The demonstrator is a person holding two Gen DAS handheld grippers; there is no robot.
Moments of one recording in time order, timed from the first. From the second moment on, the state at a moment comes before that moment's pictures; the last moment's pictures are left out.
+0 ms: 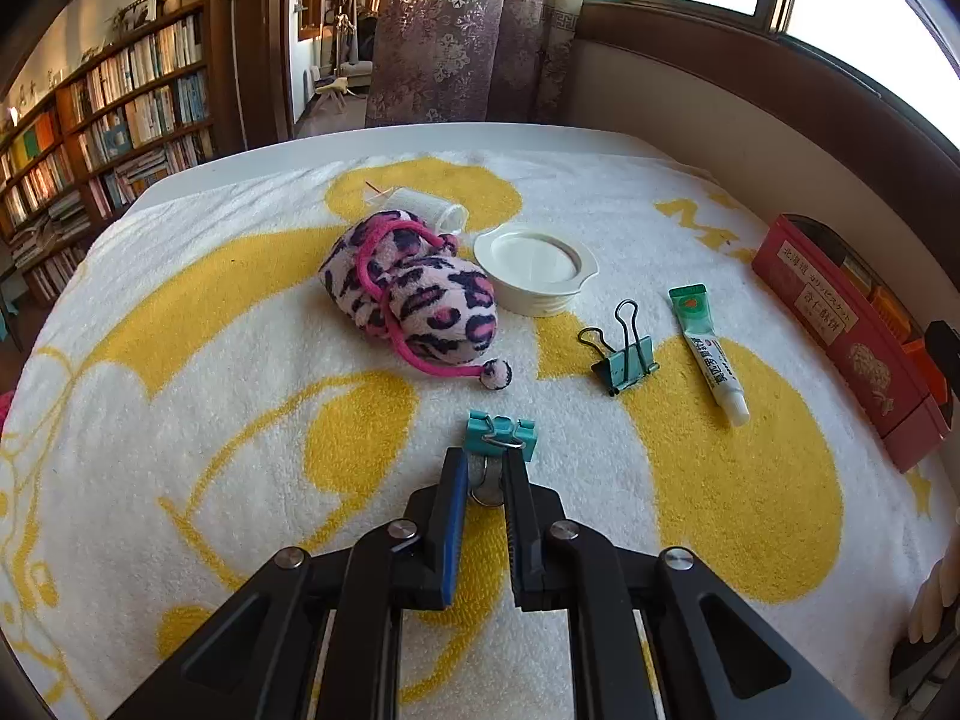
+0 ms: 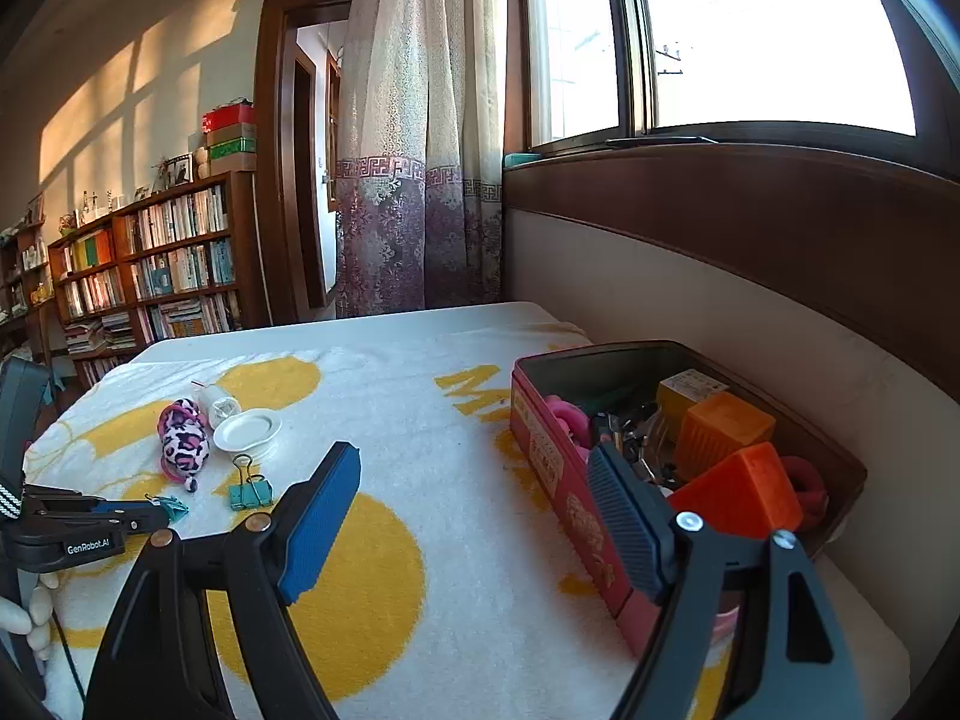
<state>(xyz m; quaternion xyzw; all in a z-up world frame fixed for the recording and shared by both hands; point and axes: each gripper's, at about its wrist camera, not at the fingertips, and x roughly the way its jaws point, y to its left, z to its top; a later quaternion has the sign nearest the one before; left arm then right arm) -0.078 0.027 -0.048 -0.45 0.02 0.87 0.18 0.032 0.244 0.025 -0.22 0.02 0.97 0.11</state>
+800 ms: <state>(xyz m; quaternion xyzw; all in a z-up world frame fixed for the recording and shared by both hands) -0.083 0.039 -0.046 -0.44 0.04 0.88 0.17 0.030 0.247 0.023 -0.22 0.04 0.97 0.11</state>
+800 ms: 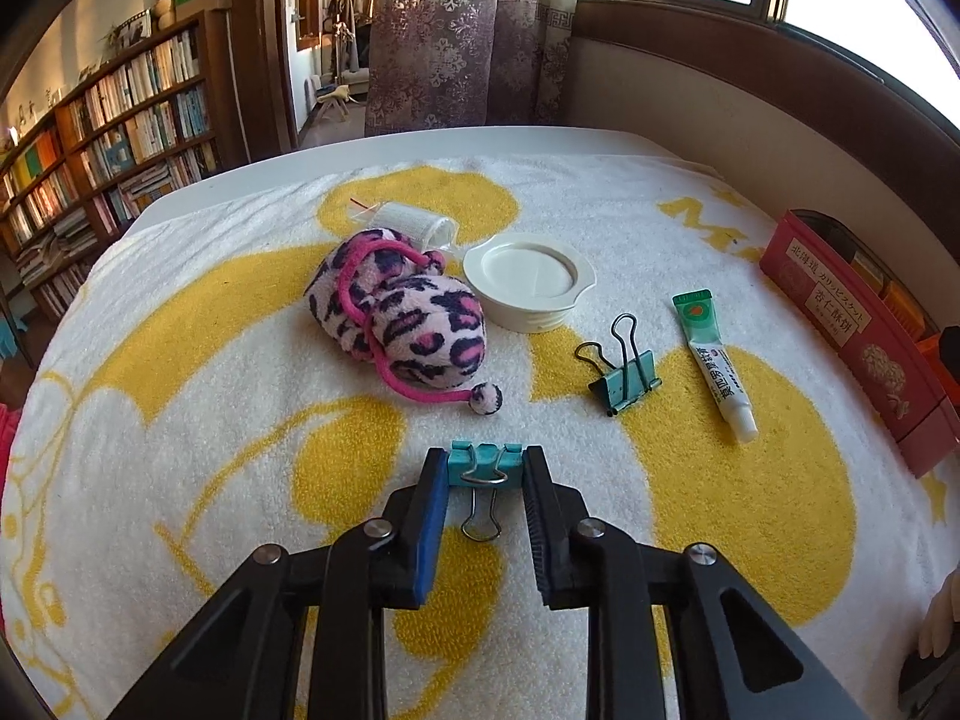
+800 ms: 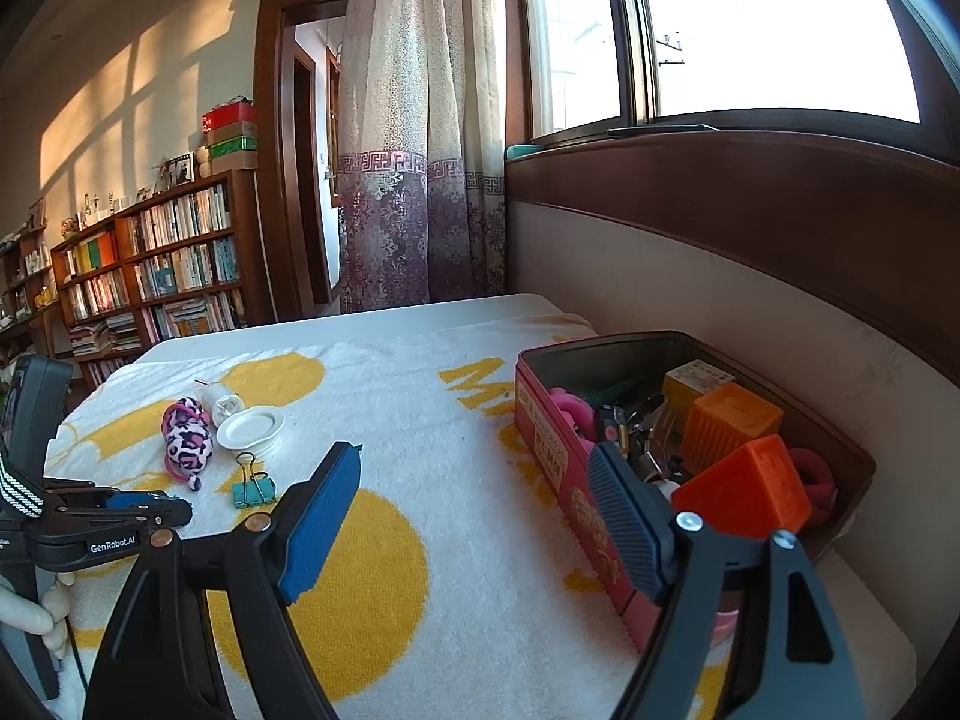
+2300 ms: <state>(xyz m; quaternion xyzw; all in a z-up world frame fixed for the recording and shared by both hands) -0.061 0.025 -0.026 -0.42 -0.01 0.88 0.20 -0.005 0.239 0.016 -0.35 0.11 0.93 0.03</state>
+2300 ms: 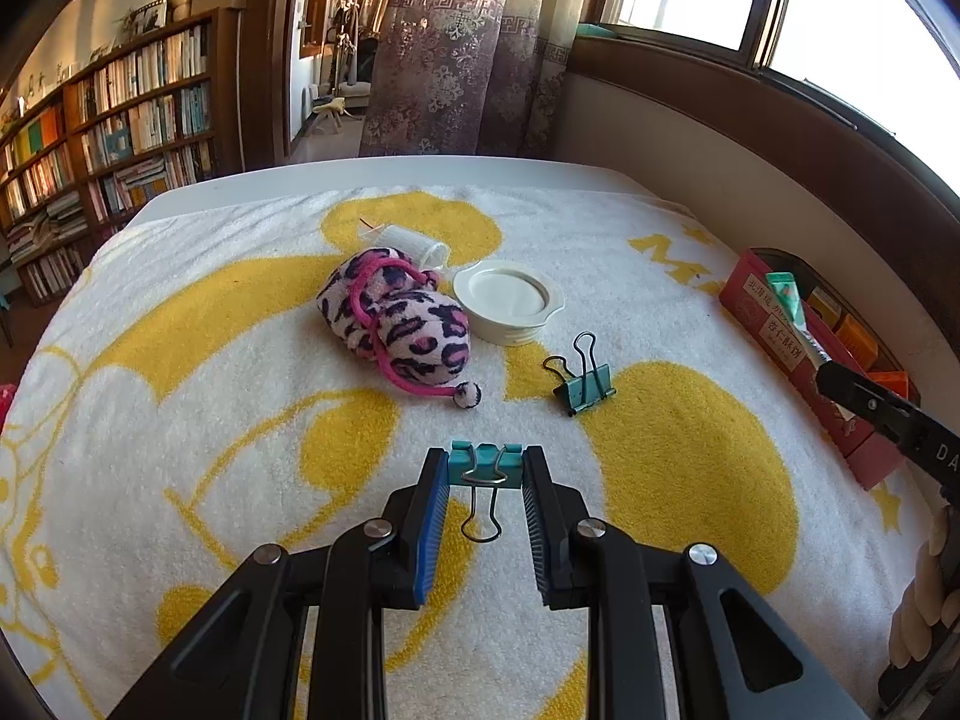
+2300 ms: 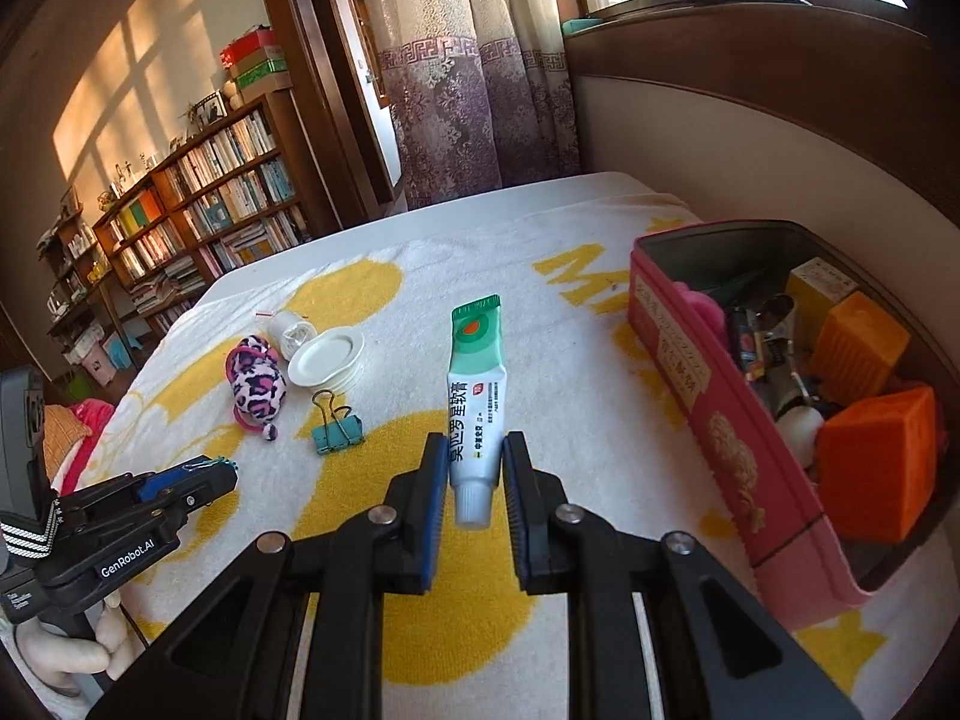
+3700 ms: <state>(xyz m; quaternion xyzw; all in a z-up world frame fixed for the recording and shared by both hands) -0.019 0.149 0.039 -0.37 0.03 0.88 0.29 0.055 0.387 0.040 -0.28 0.15 0.93 0.16</state>
